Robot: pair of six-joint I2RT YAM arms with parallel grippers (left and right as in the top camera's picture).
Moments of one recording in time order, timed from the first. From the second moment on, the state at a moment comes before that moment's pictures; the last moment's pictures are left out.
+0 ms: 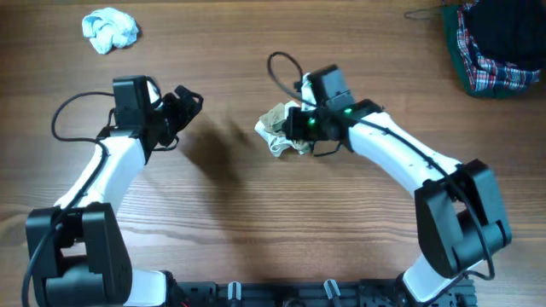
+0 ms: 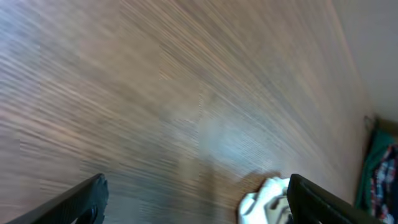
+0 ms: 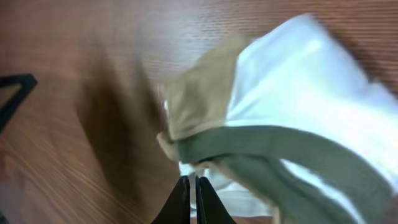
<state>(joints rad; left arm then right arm) 0.06 1.62 0.91 -0.21 0.36 -0.71 0.46 1.81 1.17 -0.39 -0.37 0.48</state>
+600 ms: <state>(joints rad) 0.06 1.62 0.91 -0.24 0.26 -0.65 0.61 1.86 1.17 -0.32 -0.23 0.29</state>
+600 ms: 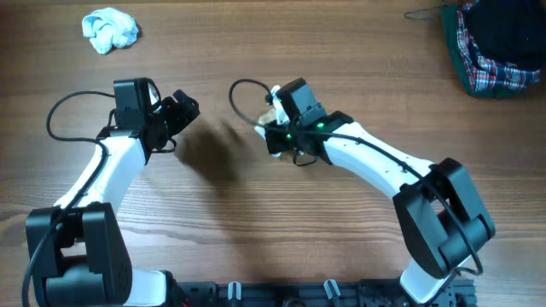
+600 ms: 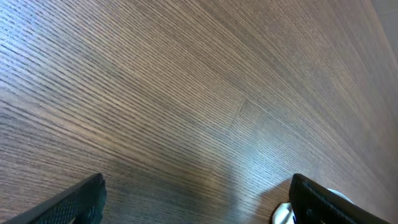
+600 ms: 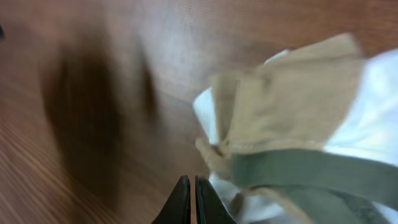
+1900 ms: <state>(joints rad) 0.06 1.62 0.91 -0.28 0.25 -0.64 0.13 1.93 1.20 -0.41 -0.12 0.34</state>
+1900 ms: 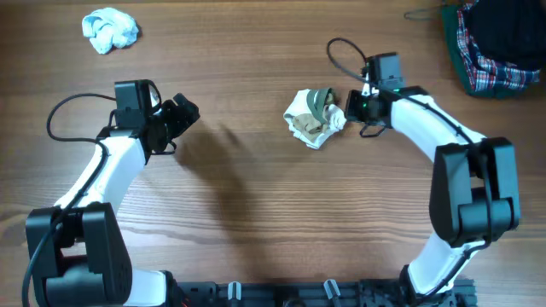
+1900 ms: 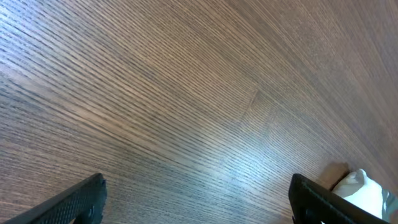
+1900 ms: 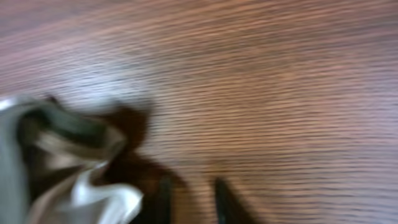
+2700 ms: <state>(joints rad) 0.06 1.62 0.91 -0.30 0.25 -0.64 0.38 1.80 1.10 -0.46 -0.08 1.15</state>
